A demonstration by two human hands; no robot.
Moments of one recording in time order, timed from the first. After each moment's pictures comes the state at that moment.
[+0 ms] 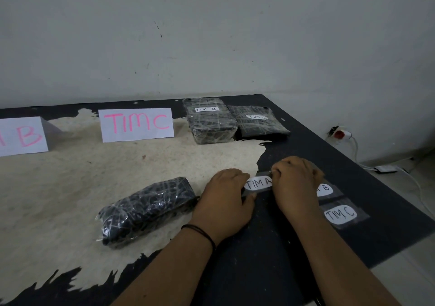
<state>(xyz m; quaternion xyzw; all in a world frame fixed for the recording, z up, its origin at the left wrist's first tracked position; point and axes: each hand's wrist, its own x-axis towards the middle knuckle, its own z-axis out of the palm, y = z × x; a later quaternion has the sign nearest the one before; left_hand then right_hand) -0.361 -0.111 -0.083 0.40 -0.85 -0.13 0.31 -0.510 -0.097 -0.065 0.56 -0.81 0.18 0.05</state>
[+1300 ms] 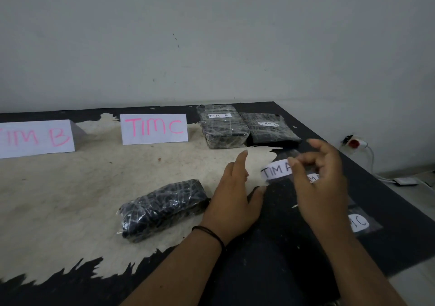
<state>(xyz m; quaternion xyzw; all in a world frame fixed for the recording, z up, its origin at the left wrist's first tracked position) -0.357 -0.102 -0.076 0.40 -0.78 -0.24 0.42 -0.495 -0.061 -0.033 0.53 -0.62 0.57 -0.06</state>
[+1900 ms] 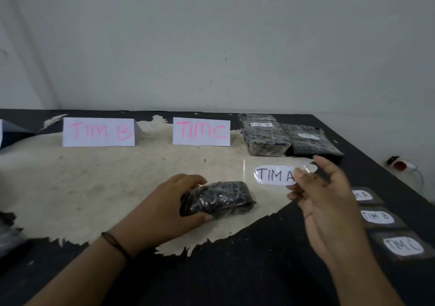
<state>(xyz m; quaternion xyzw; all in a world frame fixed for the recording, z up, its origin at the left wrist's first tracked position) -0.172 -0.075 -0.044 0.50 -0.81 -0.14 0.25 -0.417 -0.050 -0.016 0.36 -0.43 0.70 -0.44</state>
